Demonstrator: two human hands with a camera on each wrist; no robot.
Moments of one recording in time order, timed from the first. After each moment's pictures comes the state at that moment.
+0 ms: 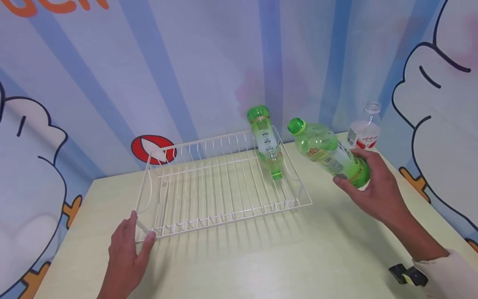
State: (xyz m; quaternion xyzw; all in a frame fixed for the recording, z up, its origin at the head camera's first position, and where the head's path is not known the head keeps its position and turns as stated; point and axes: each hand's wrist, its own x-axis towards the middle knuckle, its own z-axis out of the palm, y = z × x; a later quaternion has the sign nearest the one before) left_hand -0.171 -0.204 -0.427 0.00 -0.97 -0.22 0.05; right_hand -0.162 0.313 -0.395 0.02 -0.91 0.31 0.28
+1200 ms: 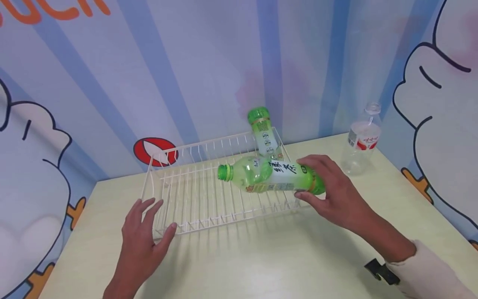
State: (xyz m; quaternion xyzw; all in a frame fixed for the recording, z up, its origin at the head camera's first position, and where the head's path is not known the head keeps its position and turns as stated) left_hand -0.181 -0.165 -0.401 -0.14 -0.95 -0.19 0.22; right_hand -0.170 0.251 -0.374 0.19 -0.91 0.25 0.26
